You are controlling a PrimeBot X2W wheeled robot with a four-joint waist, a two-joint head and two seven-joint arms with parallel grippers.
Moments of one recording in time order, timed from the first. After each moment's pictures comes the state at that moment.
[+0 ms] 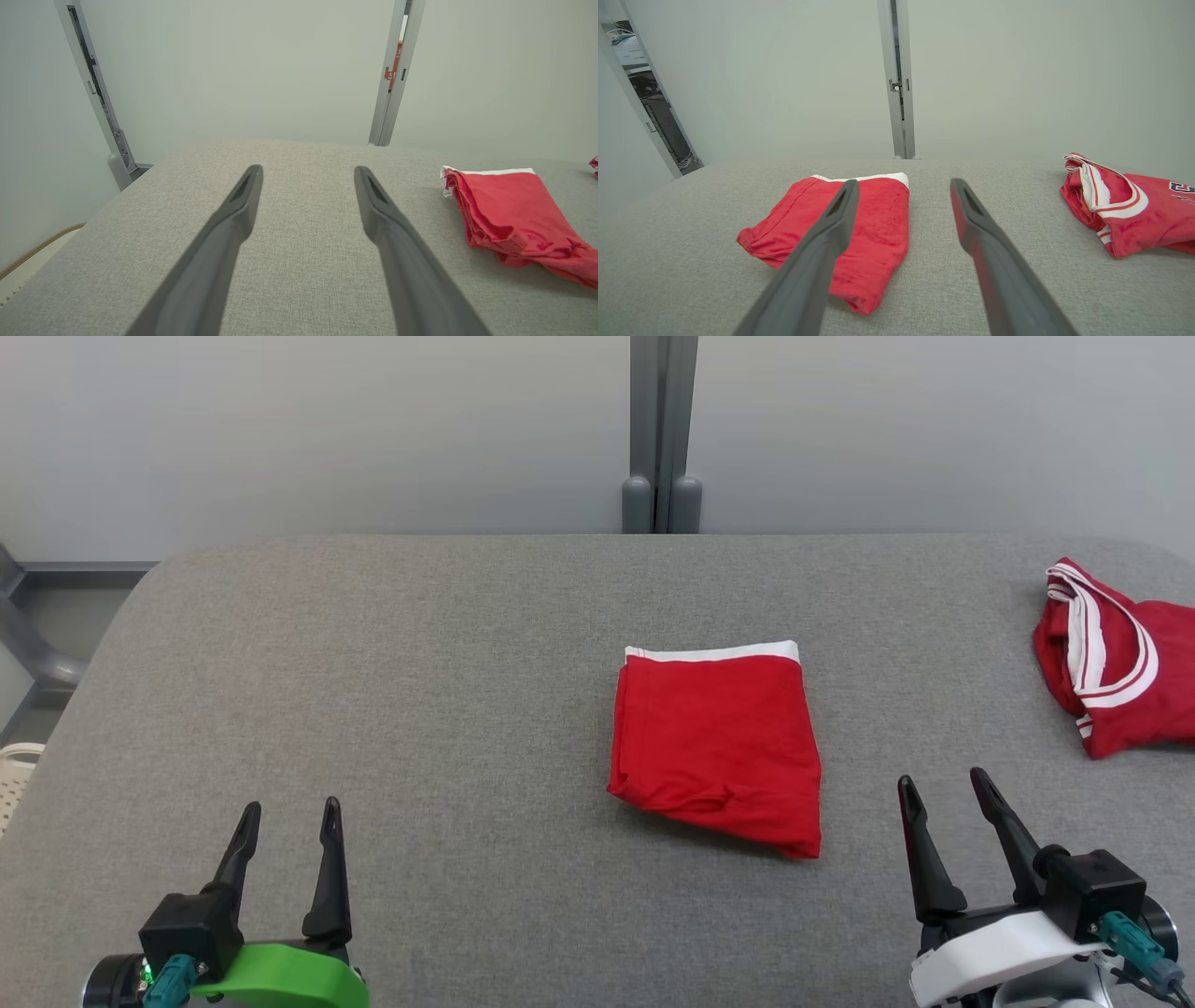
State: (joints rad) left arm 0.06 0.11 -0.05 0.05 -0.22 -0.04 -0.13; right arm 0.09 -0.05 0.00 0.02 0.14 0.13 -0.19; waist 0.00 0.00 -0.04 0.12
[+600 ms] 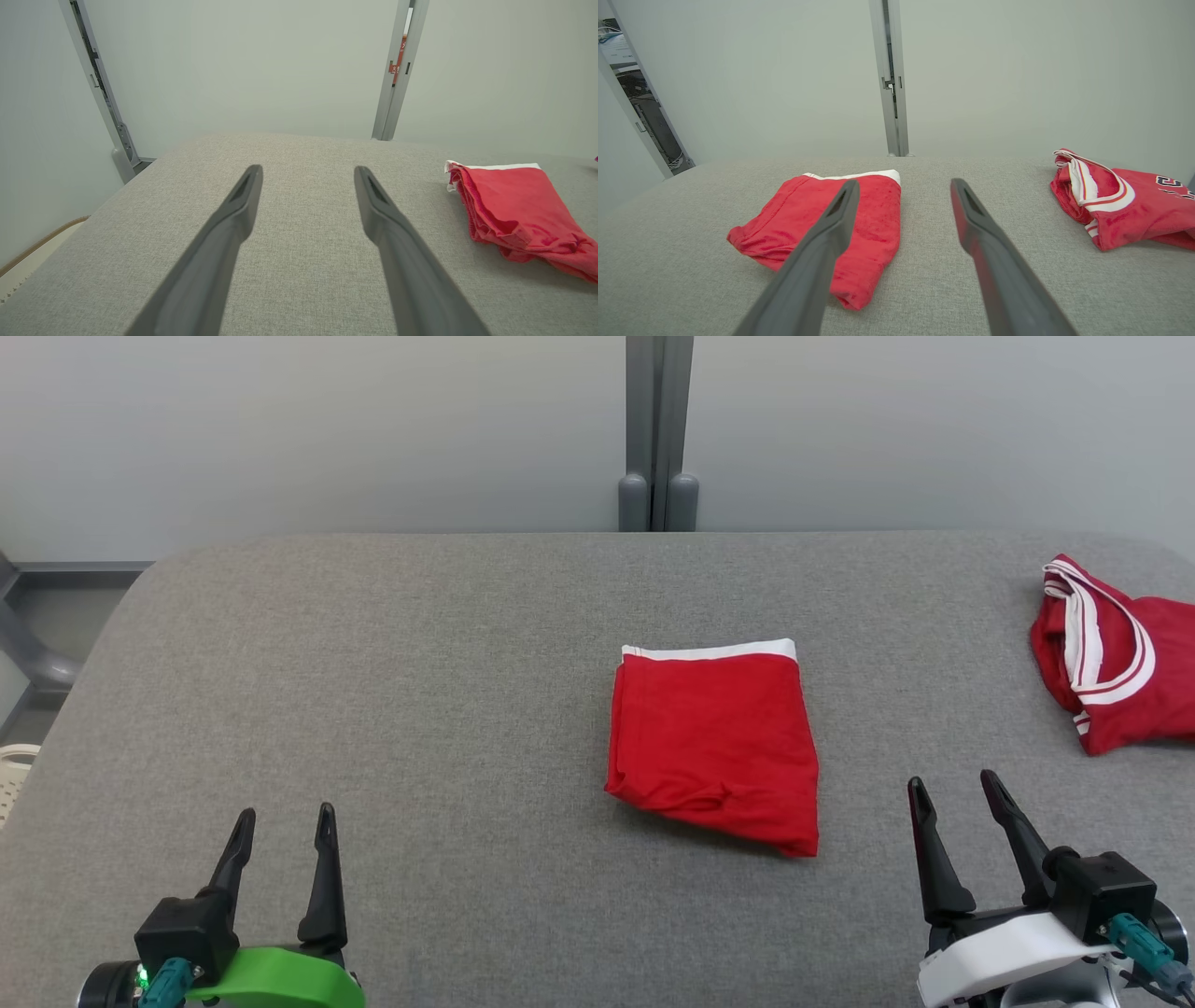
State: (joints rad) left arm 0.08 0.12 -0.05 0.04 -0.23 -0.02 -0.11; right arm 0.10 -0.05 -0.01 0.02 0.14 0.13 -0.18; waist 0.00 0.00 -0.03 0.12
